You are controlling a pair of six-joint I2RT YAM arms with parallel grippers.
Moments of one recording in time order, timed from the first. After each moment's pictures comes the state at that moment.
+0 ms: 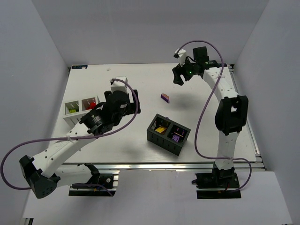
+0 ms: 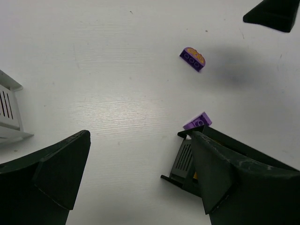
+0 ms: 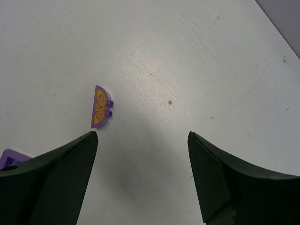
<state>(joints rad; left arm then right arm) -0.81 1.12 1.14 -0.53 -0.53 -0.48 0.24 2.06 1.92 -0.64 -0.52 -0.53</state>
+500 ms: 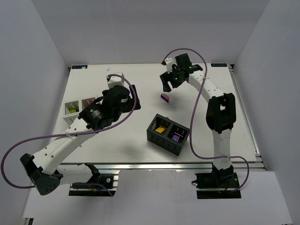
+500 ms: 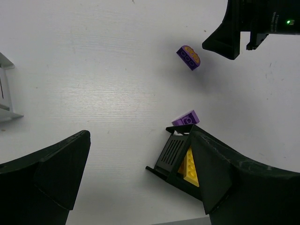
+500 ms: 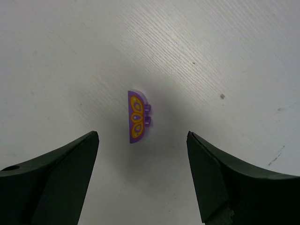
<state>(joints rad) -0.79 1.18 1.29 -0.69 -0.52 -0.63 0.37 2.16 1.95 -0.69 -0.34 -0.30</state>
